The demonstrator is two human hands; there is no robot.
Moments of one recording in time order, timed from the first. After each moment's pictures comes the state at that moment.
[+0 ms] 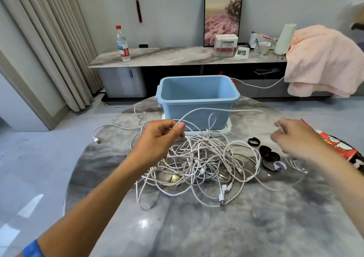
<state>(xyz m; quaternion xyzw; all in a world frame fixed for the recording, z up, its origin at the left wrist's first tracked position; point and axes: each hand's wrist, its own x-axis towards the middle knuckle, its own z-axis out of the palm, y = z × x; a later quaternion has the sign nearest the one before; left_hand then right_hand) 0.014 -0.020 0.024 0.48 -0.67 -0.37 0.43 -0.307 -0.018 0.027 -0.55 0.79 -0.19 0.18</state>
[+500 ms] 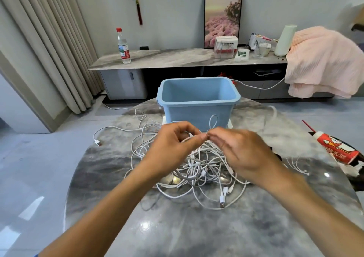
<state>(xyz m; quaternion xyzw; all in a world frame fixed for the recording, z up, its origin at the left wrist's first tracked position) -0.010 -0.004 0.034 0.44 -0.67 -0.41 0.43 -0.200 0.008 0.032 -0.84 0.45 -0.29 0.01</state>
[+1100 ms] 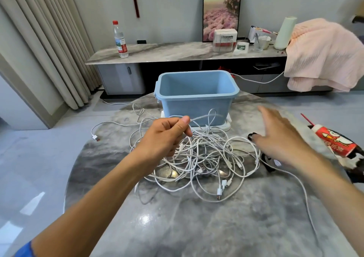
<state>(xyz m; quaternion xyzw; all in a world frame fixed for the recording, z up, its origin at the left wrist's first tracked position) 0.001 -0.009 0.030 0.44 -0.57 -0.56 0.41 -0.264 -0.007 0.031 -0.65 0.73 -0.17 0.13</state>
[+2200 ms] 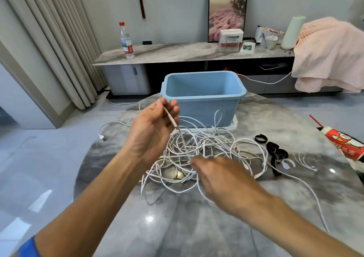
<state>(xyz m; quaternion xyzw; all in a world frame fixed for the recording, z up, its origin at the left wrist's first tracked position) 0.015 -0.021 0.045 0.25 -0.30 -0.69 0.61 -0.158 0.042 0.017 -0.84 0.52 -0.11 0.10</state>
